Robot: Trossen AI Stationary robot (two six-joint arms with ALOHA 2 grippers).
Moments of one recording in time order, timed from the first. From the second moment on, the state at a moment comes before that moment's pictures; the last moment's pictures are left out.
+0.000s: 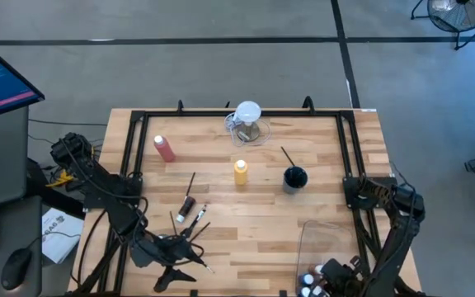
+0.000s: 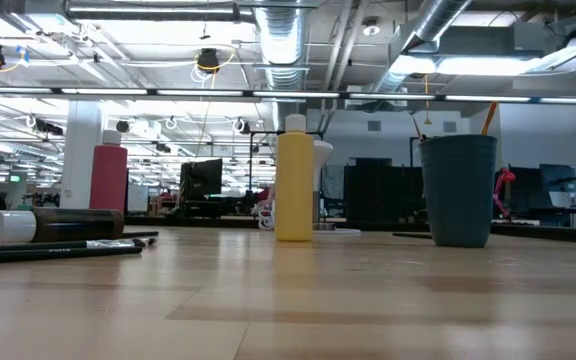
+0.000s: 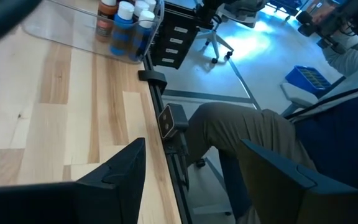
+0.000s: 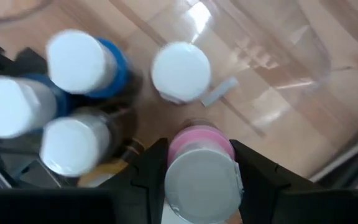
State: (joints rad) left arm -0.86 1.41 0.84 0.13 -0.35 -0.60; right arm 1.15 2.00 1.66 -1.35 0.20 2.00
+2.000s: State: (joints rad) left arm -0.86 1.41 0.84 0.15 -0.35 -0.58; right arm 1.13 2.05 1.66 -1.30 0.15 1.96
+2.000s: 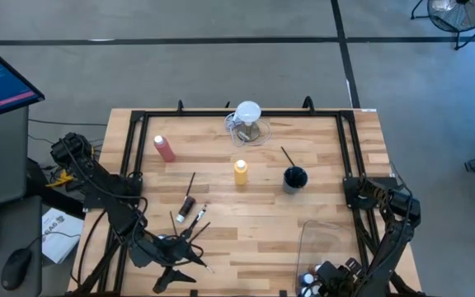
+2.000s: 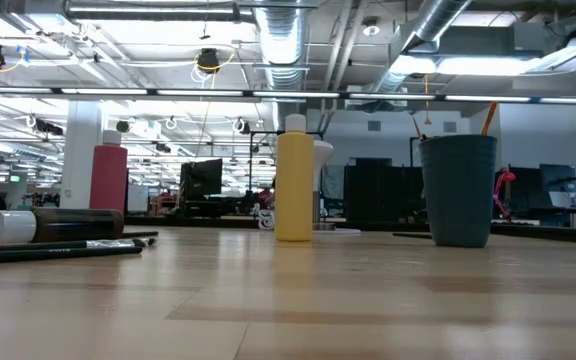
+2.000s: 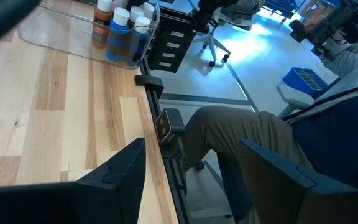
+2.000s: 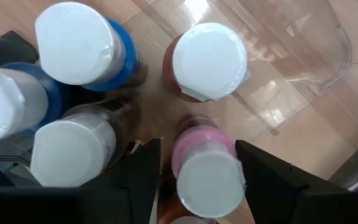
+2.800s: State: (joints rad) left arm -0.86 1.41 0.84 0.16 -0.35 -0.58; right arm 1.12 2.04 1.66 -1.34 0.11 1.92
